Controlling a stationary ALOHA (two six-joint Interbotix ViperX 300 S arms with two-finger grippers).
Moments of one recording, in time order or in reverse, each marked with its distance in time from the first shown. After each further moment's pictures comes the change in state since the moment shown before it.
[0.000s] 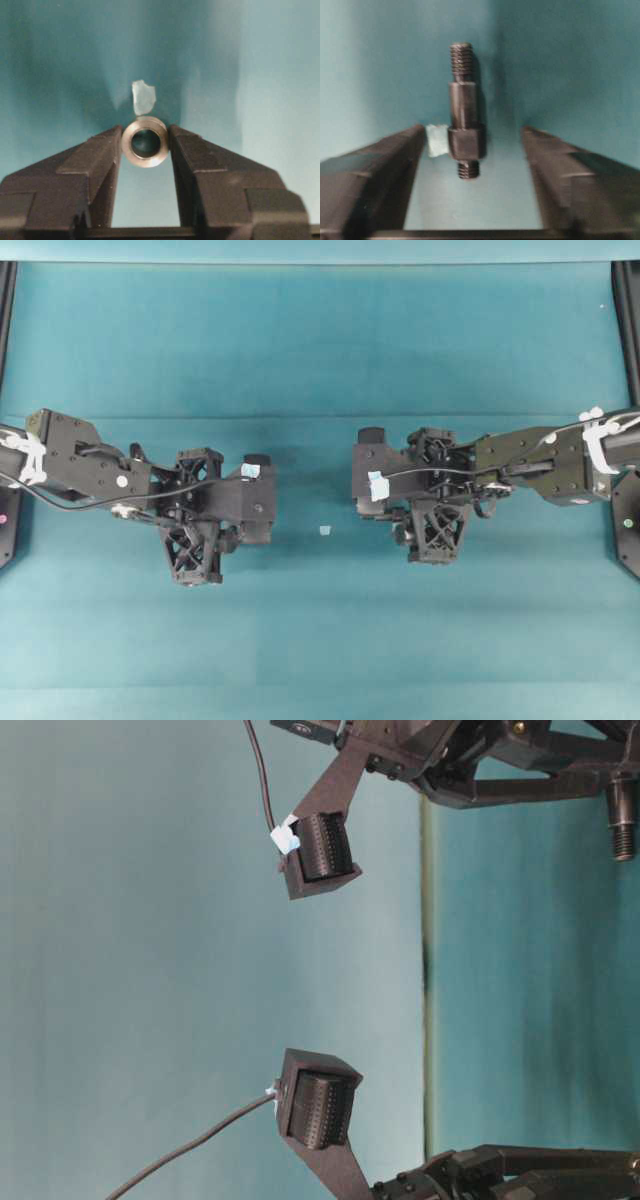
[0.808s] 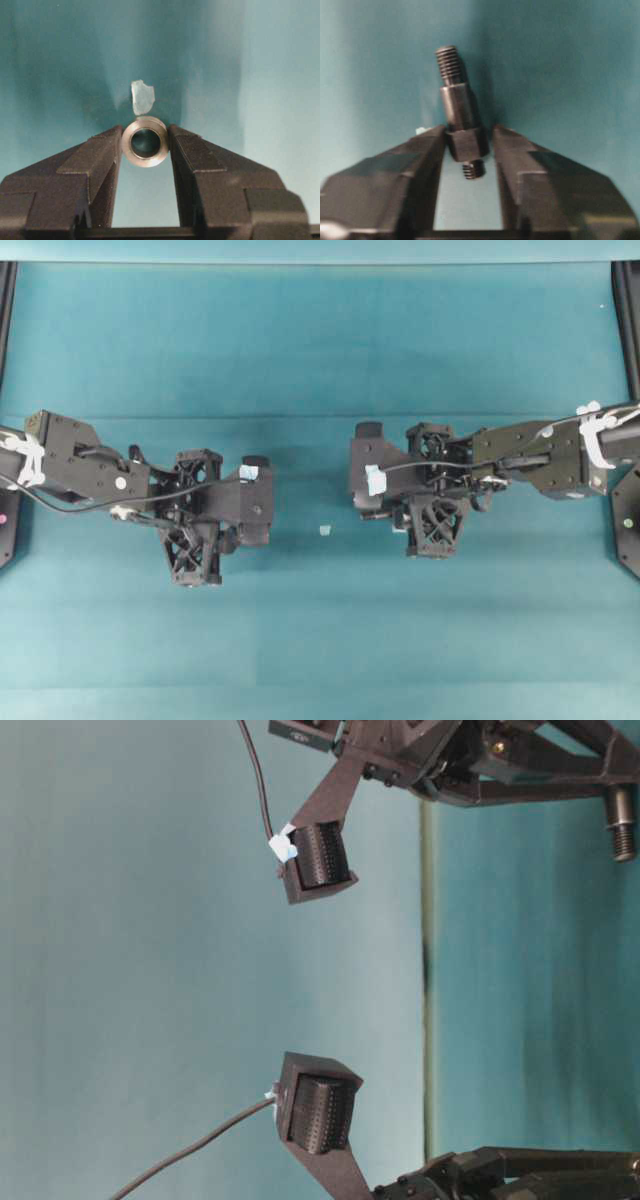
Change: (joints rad) left arm -0.005 -0.002 0.005 0.000 0.000 0.000; right arm -0.025 0.006 -0.012 -0.008 0.031 -0.046
